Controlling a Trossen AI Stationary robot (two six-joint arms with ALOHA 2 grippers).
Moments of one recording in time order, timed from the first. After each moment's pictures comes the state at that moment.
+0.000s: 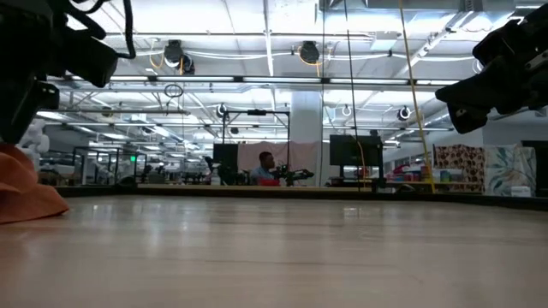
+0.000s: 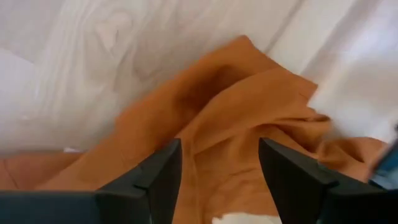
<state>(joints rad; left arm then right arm) -0.34 1.16 0.74 -0.95 0.18 -0.97 0.09 0.14 0.01 0.02 0.06 0.20</state>
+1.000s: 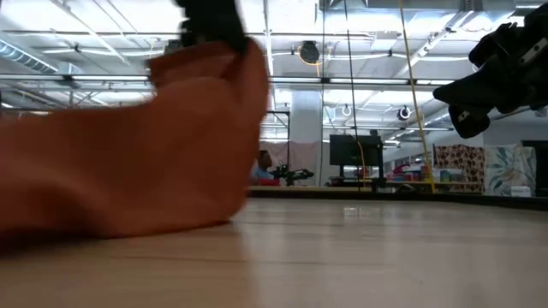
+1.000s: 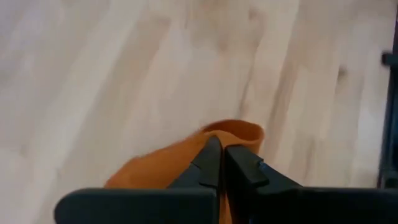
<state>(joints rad) -0.26 1.64 1.40 -0.71 -0.20 -0.57 0.09 0.14 0.01 0.03 0.08 0.34</state>
